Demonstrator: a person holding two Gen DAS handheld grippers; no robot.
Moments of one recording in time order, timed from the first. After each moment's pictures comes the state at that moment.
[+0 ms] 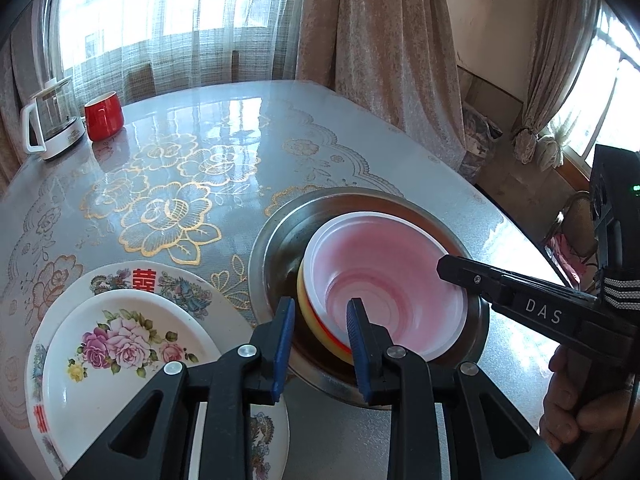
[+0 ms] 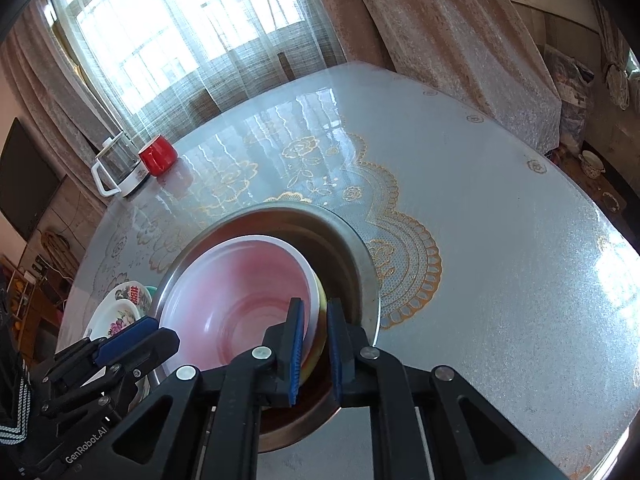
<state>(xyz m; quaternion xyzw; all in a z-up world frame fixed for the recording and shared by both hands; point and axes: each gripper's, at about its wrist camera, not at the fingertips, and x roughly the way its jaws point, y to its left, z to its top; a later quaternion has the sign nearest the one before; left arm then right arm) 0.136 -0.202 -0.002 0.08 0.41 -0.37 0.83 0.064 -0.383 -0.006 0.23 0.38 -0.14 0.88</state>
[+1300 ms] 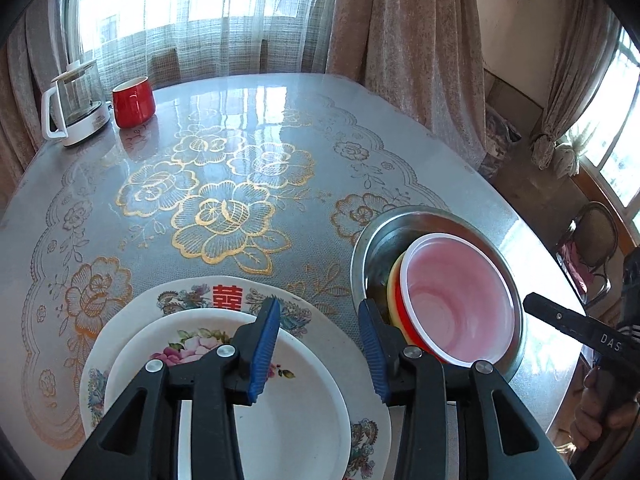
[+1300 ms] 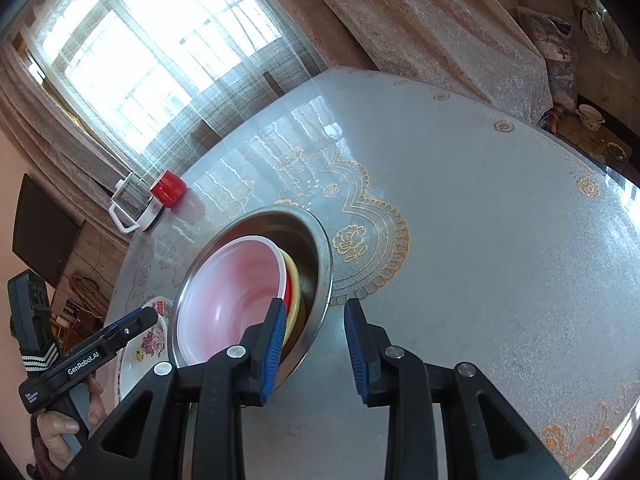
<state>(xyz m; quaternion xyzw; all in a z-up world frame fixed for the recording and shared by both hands) 0.189 -0.162 0.008 0.08 0.43 -0.35 0.83 0.019 -0.404 -0.008 0.31 0.34 -0.12 0.88</state>
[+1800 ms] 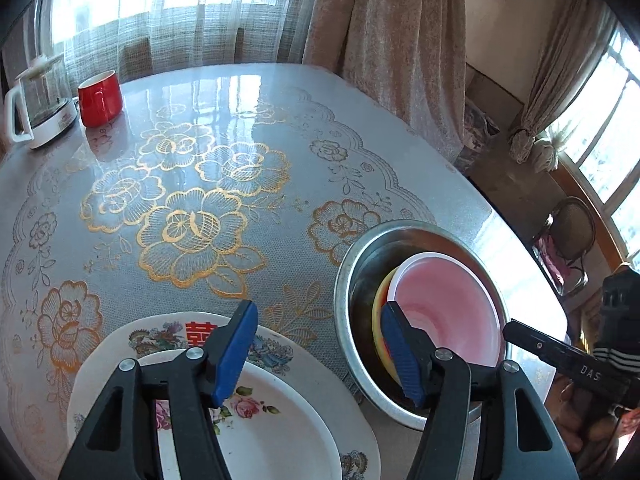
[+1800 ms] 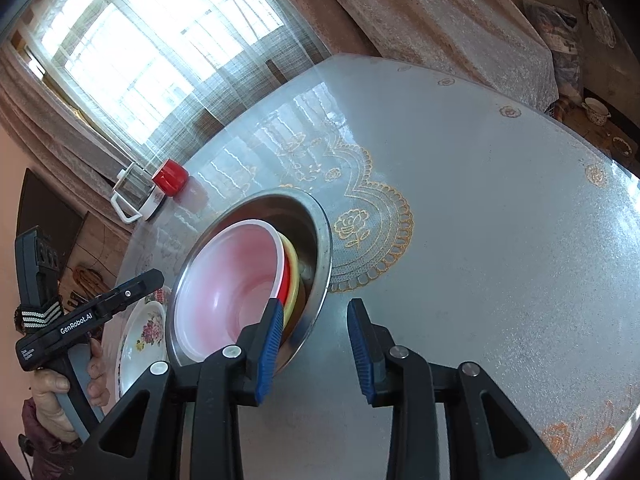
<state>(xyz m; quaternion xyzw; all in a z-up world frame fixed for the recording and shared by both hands) 0.220 -0.176 0.008 0.06 0.46 -0.39 0.80 0.020 -0.406 -0.015 0.32 0.36 -0.10 0.87</state>
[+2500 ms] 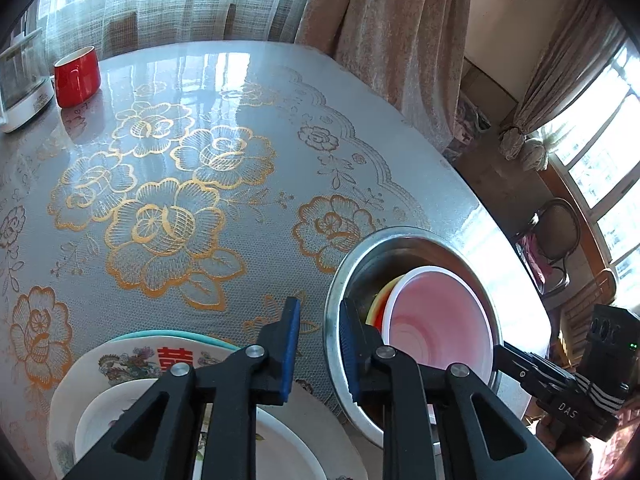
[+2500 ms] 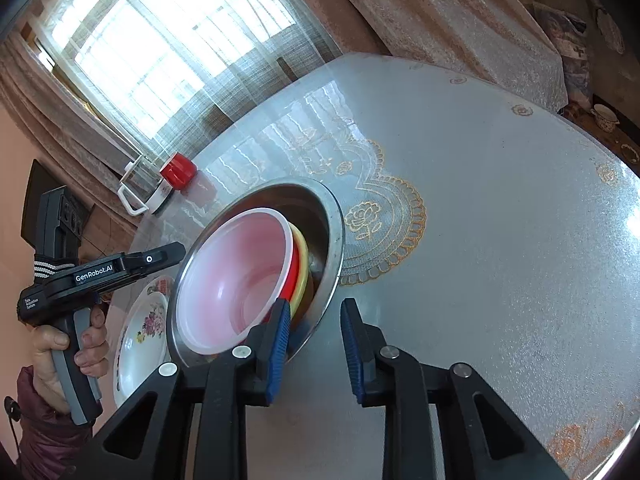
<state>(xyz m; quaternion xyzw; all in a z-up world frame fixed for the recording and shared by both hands) 0.237 -0.198 0.001 0.05 0.50 -0.41 0.76 0.019 -0.400 -0.020 0.30 0.35 -0.09 0.88</state>
